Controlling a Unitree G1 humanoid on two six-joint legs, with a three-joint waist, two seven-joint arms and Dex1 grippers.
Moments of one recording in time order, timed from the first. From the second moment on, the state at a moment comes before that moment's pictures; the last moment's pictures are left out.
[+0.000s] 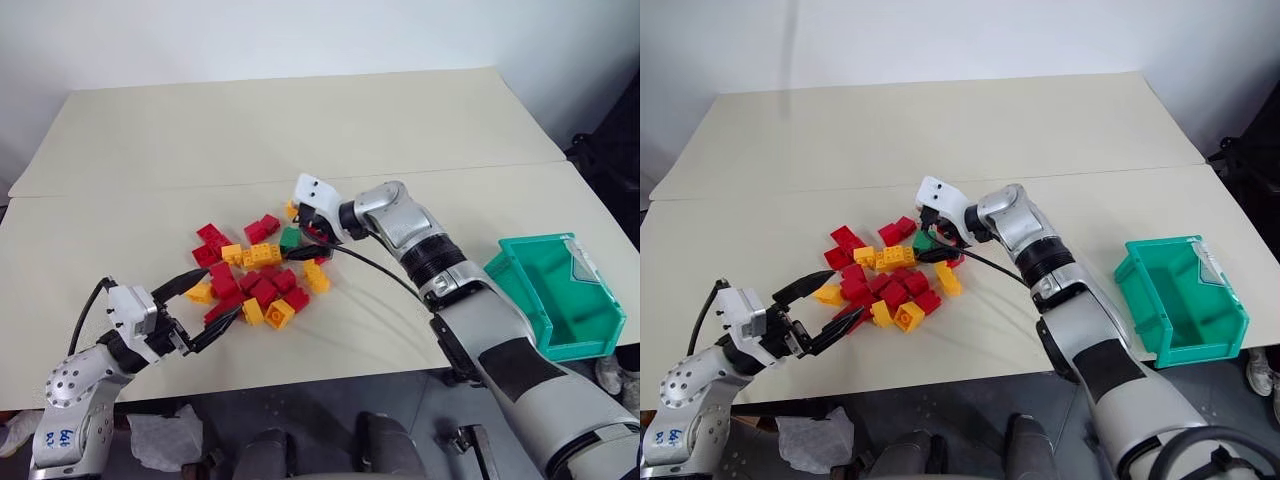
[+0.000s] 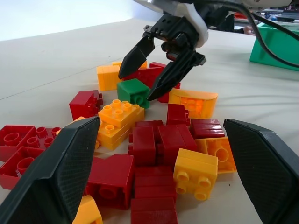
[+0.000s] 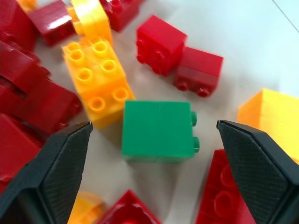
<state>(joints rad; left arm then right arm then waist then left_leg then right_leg) 0.14 0.52 0.30 -0.23 -0.54 0.00 -0.83 -1.25 -0.13 0.31 0.98 -0.10 0.27 1.03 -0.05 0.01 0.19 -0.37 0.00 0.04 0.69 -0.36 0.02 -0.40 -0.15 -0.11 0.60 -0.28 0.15</state>
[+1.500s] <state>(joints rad) -0.31 0.44 -0.06 -0.08 -0.50 0.05 -1.04 -0.11 -0.77 -0.82 -0.23 0.41 0.59 0.93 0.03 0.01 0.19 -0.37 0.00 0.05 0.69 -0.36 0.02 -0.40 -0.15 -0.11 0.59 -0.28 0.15</state>
